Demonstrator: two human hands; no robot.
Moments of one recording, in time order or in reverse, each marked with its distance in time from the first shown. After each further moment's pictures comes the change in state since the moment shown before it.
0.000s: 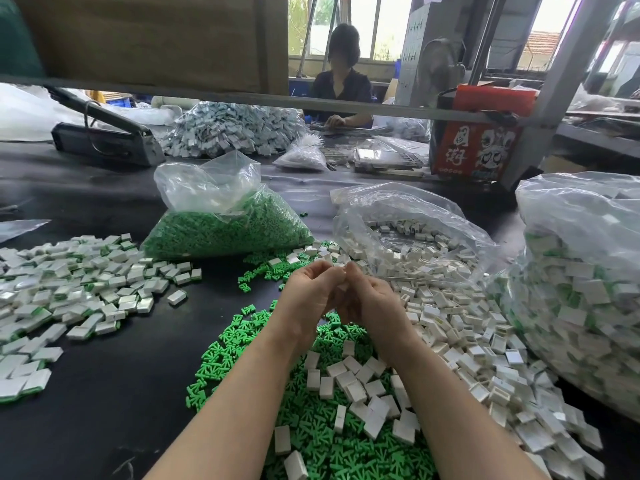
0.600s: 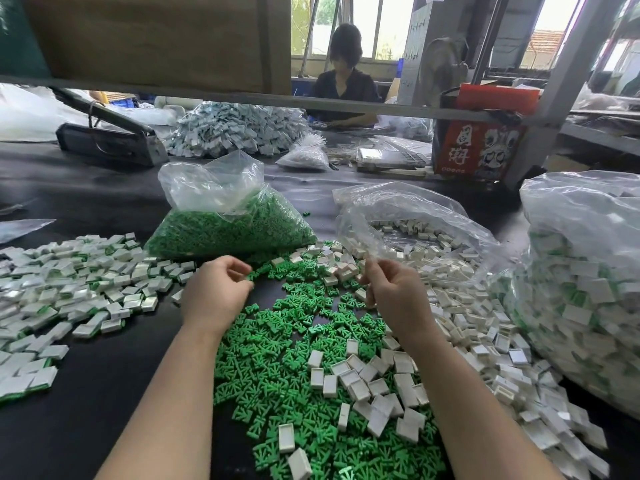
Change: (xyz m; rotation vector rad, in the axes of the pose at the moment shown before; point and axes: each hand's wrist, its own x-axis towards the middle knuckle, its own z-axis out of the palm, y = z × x) left_hand 0.007 0.020 -0.114 1.105 0.562 0.129; right_hand 0.004 -0.011 -0.018 -0.405 0.253 -0.087
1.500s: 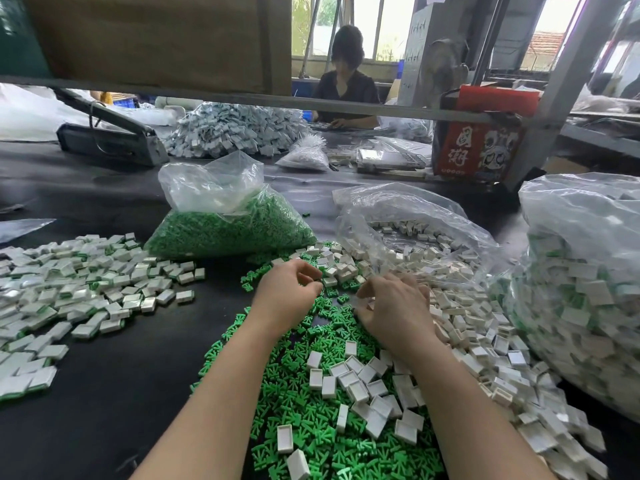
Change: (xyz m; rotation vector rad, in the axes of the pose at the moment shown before) left_hand -0.030 0.061 0.036 -0.158 -0.302 0.155; right_hand 0.001 0.020 0.001 -0.872 -0.131 -0.037
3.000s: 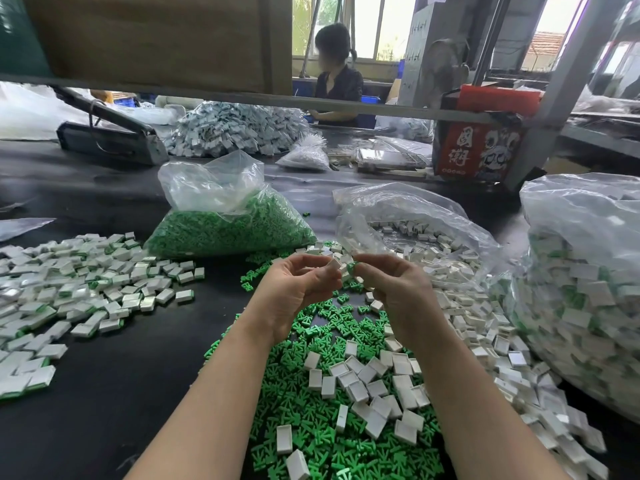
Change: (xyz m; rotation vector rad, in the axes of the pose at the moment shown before) left_hand -0.002 0.004 -0.001 -1.081 -0.257 -0.160; right_hand -0.003 -0.011 -0.030 1.453 -0.051 0.093
